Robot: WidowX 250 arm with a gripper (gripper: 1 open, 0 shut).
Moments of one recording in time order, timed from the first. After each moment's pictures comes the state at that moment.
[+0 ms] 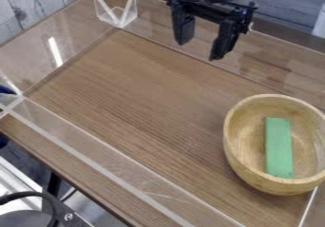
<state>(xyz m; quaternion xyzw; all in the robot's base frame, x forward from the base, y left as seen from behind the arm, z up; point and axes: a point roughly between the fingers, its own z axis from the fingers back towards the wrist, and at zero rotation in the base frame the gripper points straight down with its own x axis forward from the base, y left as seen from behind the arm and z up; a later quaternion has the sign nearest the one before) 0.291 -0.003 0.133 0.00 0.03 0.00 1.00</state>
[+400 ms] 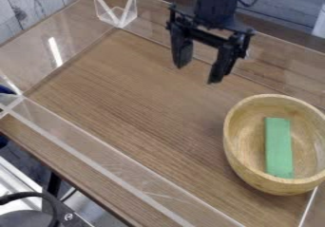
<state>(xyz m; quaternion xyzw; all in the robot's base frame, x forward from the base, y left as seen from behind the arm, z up) 0.277 -0.027 0.106 -0.01 0.07 -0.02 1.00</state>
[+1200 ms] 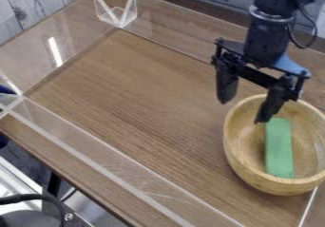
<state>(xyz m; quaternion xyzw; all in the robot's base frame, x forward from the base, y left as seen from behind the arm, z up) 0.267 -0.088 0.087 -0.02 0.08 -0.06 0.99</state>
